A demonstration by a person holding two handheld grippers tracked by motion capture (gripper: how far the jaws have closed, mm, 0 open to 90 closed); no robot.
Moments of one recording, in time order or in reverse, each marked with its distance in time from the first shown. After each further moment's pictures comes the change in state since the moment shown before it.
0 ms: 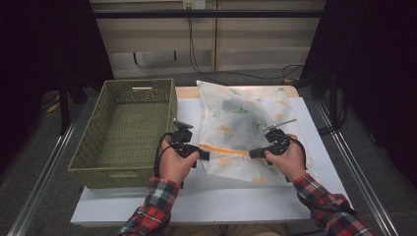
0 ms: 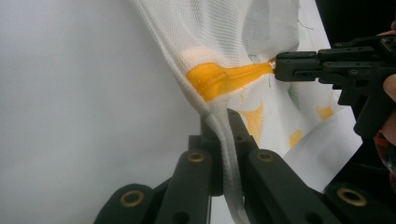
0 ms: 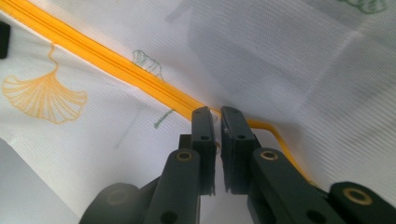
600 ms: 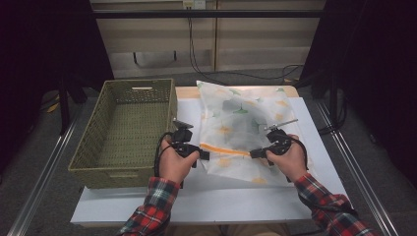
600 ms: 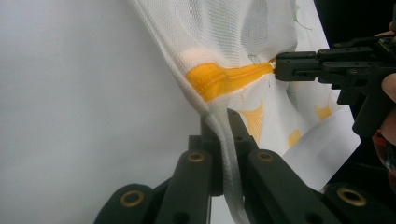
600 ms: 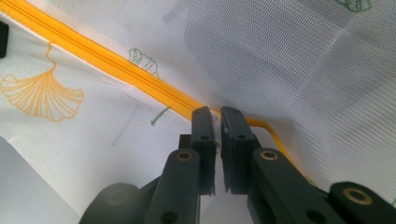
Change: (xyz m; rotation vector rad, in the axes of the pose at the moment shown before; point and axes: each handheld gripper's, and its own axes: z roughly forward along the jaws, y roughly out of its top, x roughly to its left) left arm -0.001 0.000 -0.001 0.001 -0.001 -0.004; right arm -0.002 -0.001 -0.002 -0.001 -0.004 0.008
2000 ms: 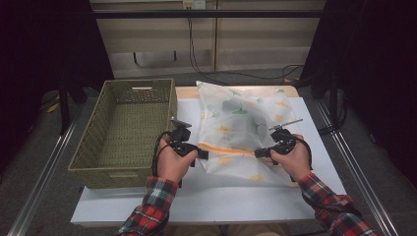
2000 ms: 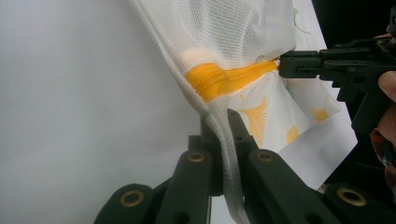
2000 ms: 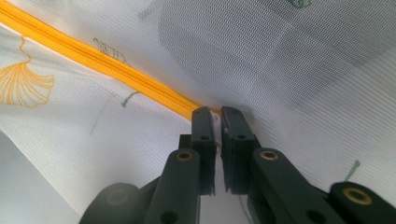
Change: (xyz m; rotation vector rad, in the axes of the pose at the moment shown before) left arm 0.001 0.001 -0.004 -0.001 -0.010 -0.016; right arm -0.010 -0.003 -0.006 -0.005 -0.017 0.012
